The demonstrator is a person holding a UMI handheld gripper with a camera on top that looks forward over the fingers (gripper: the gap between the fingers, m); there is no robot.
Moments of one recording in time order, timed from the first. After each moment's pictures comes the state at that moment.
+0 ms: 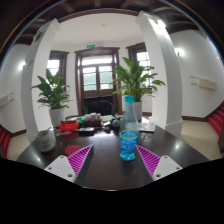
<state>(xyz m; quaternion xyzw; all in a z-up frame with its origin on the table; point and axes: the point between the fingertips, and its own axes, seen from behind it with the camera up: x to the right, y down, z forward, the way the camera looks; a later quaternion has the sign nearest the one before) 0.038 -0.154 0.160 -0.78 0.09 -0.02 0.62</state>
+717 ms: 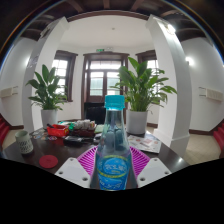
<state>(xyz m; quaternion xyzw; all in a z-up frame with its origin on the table) 0.144 -0.018 0.126 -0.75 0.02 -0.03 0.66</state>
